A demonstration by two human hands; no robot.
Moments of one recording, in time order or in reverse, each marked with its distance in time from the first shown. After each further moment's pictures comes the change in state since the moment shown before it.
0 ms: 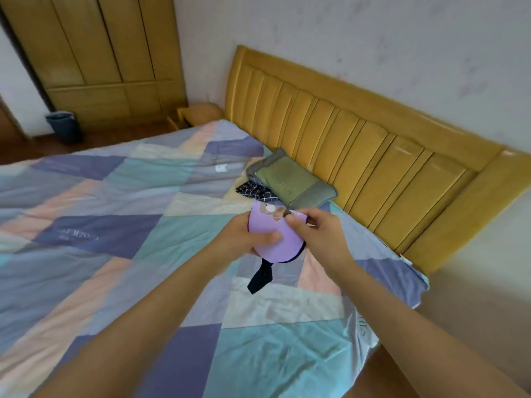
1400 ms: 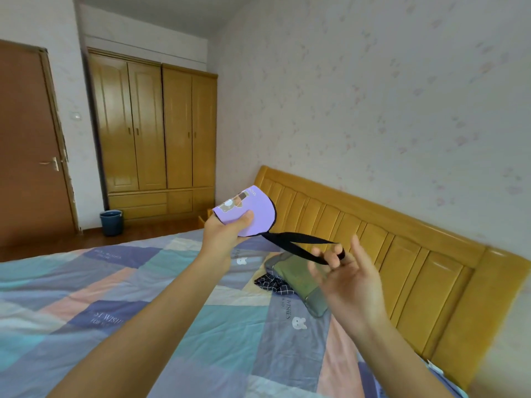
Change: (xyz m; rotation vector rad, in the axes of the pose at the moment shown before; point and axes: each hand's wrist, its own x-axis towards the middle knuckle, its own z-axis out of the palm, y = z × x) left_hand -0.081 0.162 -0.033 -0.363 0.597 0.456; right_hand -0.090 -0.154 -0.033 1.126 -0.255 -0.084
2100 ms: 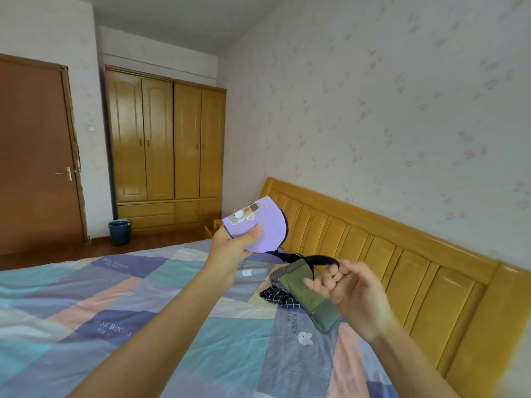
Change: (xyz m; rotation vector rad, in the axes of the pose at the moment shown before) left_hand -0.011 0.008 -0.009 -0.049 -0.176 0.028; right_hand 0.016 -0.006 -0.016 -0.175 -0.215 0.110
